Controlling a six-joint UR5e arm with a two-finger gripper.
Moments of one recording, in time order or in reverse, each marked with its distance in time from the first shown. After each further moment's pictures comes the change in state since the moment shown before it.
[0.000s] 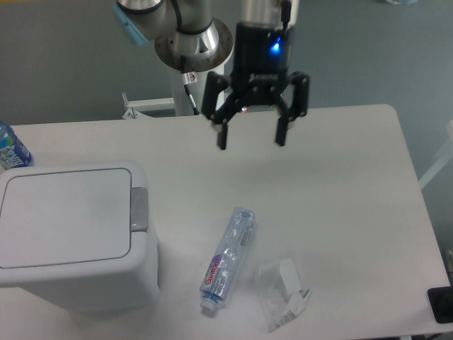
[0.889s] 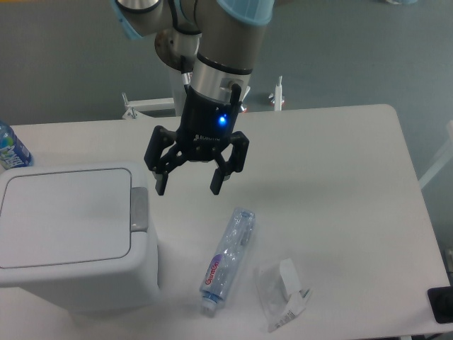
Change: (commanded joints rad) arm -0.106 -0.092 0.000 0.005 0.002 -0.015
